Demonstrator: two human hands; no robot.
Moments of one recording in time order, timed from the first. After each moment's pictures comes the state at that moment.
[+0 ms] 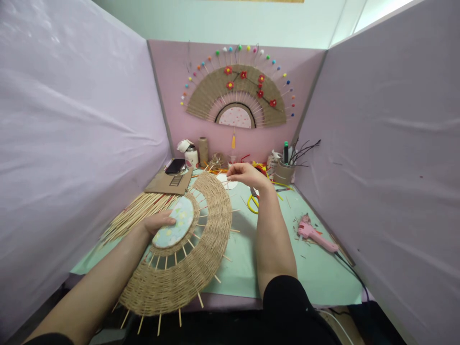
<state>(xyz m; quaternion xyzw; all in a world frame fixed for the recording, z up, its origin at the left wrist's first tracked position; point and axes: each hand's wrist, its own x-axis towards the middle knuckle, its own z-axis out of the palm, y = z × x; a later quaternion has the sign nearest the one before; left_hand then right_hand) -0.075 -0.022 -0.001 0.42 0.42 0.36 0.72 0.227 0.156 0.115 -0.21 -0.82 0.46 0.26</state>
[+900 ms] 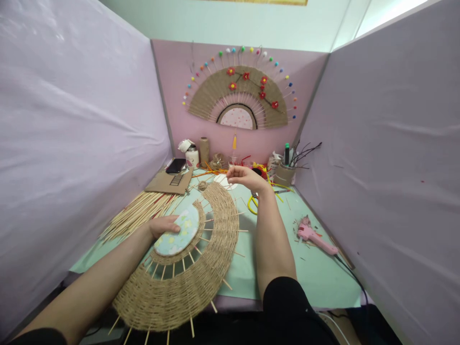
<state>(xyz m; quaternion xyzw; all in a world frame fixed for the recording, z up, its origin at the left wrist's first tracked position) -0.063 -0.022 -0.010 0.44 0.37 0.29 0.76 0.222 0.162 0.100 -0.16 -0.78 0.53 0.28</state>
